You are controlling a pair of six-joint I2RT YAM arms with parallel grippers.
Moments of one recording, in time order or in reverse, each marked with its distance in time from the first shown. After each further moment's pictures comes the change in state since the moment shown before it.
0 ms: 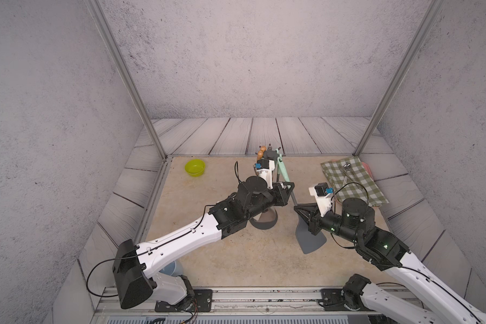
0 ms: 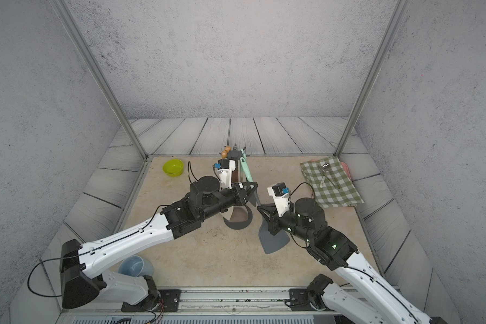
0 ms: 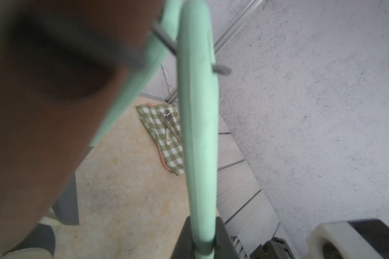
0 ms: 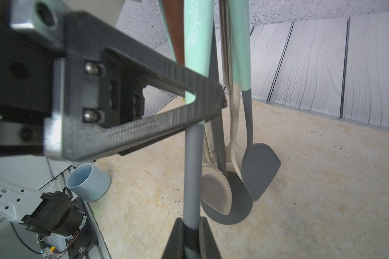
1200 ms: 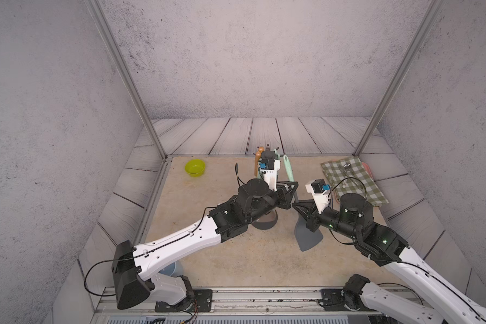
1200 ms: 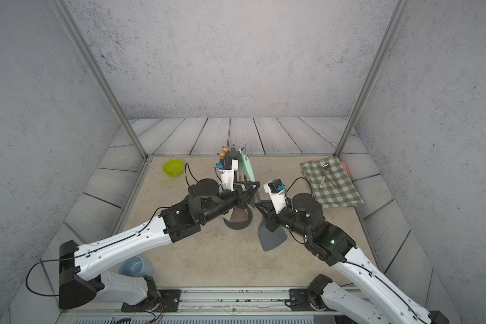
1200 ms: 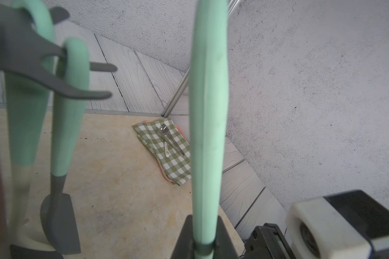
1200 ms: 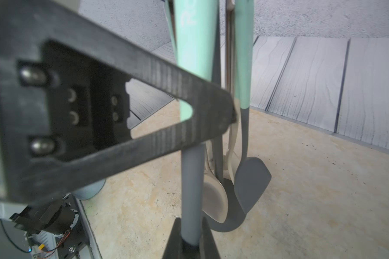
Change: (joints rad) left arm -0.058 -0.008 0.035 0.011 -0.069 0.150; right arm 0.008 0.054 0.072 -0.024 0.040 -0.058
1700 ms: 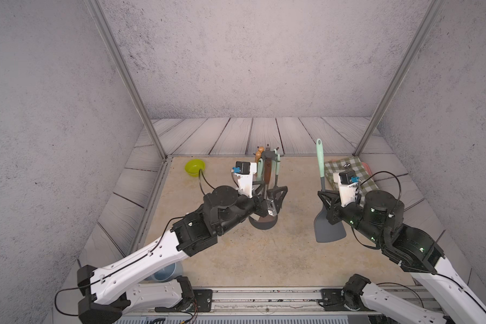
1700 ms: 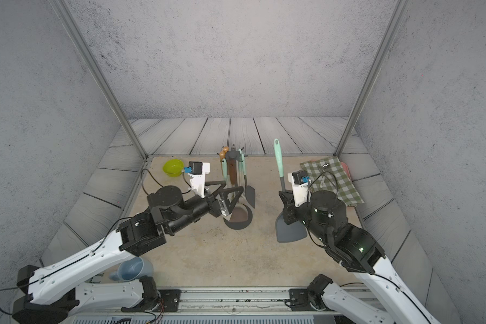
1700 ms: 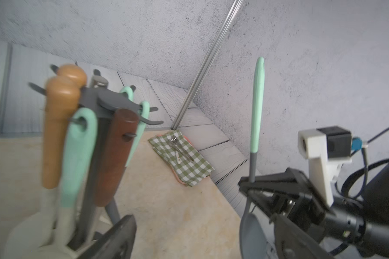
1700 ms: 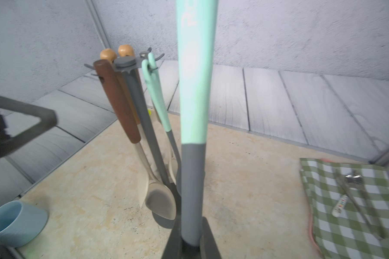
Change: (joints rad) left arm -0.006 -0.345 -0.120 -0.186 -0.081 0.144; right arm -0.006 -0.023 0.259 -0.294 0.354 -0.010
